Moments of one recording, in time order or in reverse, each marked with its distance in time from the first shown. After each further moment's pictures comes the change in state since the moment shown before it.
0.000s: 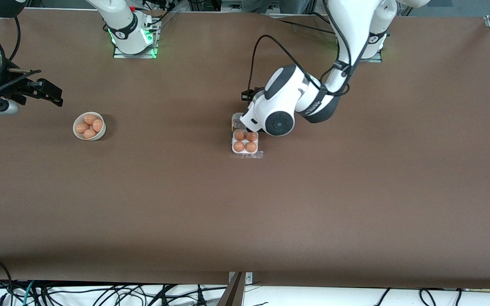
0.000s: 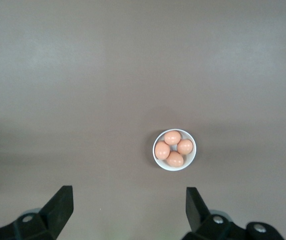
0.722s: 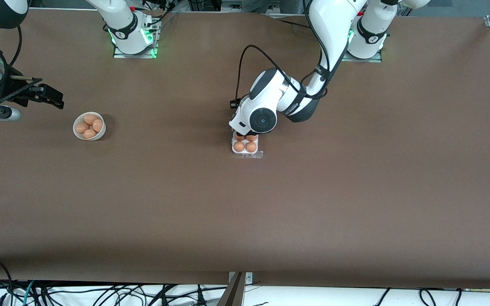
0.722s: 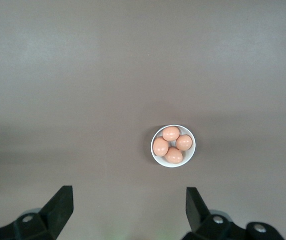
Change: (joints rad) left arm -0.055 0.066 0.013 0.005 0.000 0.169 -0.045; right arm -0.006 0.022 -0.005 -0.001 0.000 -0.002 0.003
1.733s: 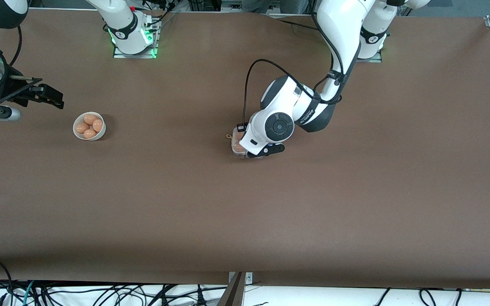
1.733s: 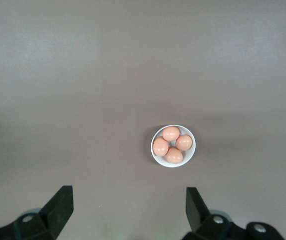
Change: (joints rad) left arm 0.009 0.015 0.111 0.111 0.101 0.043 -0.005; right arm 0.000 0.000 0.000 0.000 0.000 0.000 0.000
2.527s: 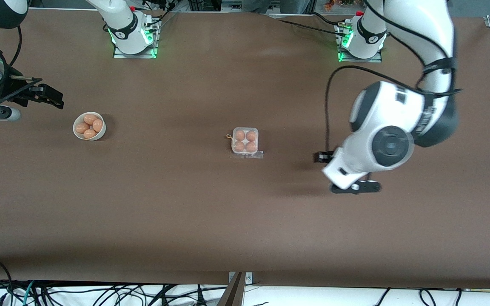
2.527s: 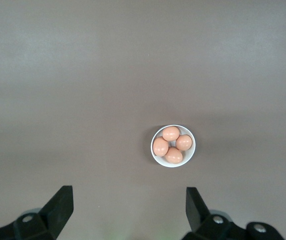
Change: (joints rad) left arm 0.300 -0.074 0.096 0.253 0.342 -0.267 0.391; right arm 0.000 0.000 0.000 0.000 0.000 0.000 0.000
